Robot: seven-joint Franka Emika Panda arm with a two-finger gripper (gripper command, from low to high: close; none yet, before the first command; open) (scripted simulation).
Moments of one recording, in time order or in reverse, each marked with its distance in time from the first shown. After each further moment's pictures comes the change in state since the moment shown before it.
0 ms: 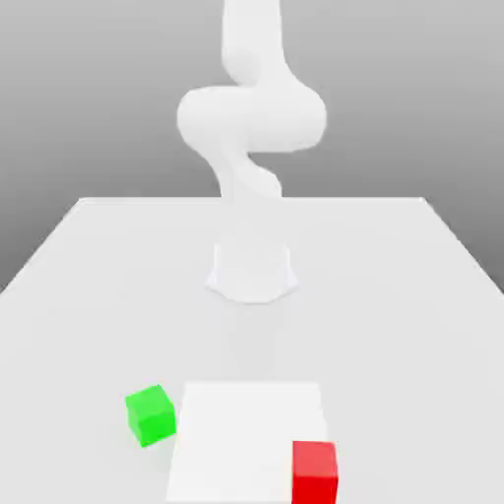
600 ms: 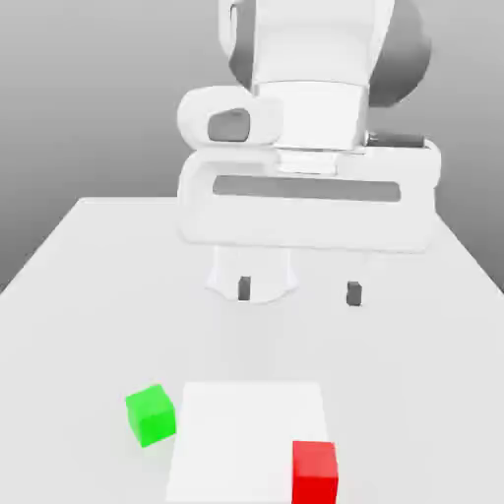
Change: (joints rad) arm -0.015 0.659 0.101 -0.090 -0.078 0.234 0.175
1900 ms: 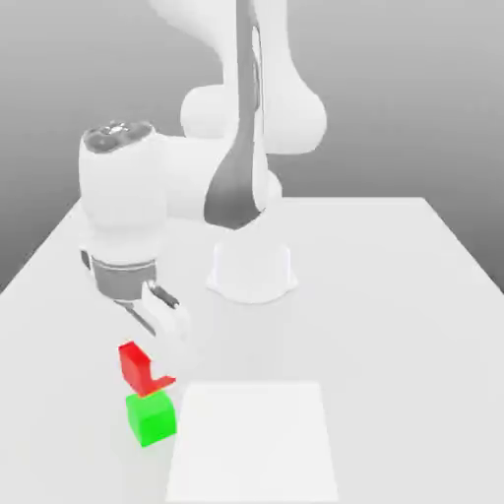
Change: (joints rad) arm -0.267 0.152 -0.174 -0.313 0.106 0.254 0.321
